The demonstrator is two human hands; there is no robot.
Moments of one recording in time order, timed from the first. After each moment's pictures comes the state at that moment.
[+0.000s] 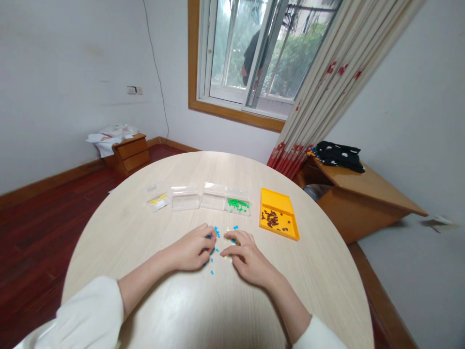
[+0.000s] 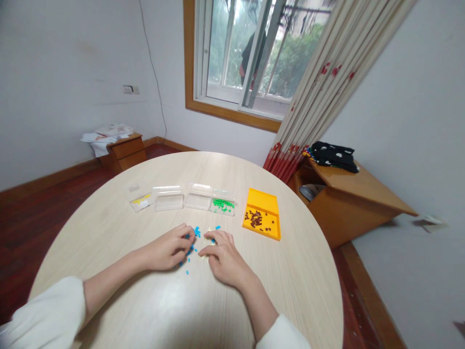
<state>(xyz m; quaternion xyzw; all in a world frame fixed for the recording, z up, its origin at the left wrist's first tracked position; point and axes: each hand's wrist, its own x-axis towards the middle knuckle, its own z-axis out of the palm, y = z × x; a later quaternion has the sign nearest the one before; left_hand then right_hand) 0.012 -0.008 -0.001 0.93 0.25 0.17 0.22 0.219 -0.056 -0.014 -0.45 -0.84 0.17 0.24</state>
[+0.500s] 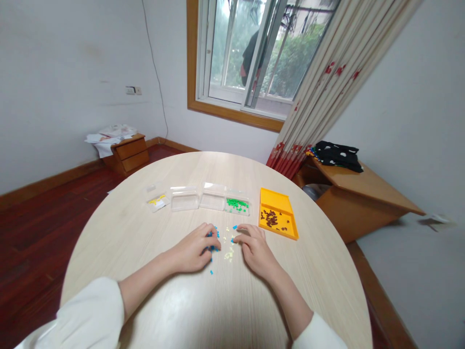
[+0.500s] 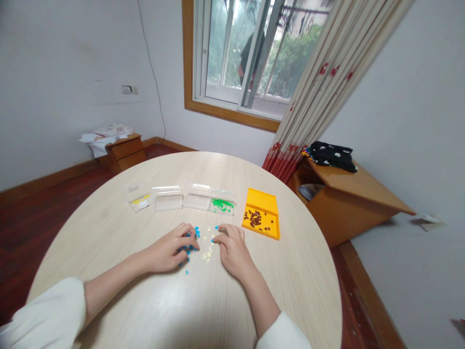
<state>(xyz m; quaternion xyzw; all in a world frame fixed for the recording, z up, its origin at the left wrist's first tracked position) 0.016 -0.011 -0.008 0.91 0.27 0.20 0.23 0.234 -0.045 -0.023 -0.54 -0.79 0.10 0.29</state>
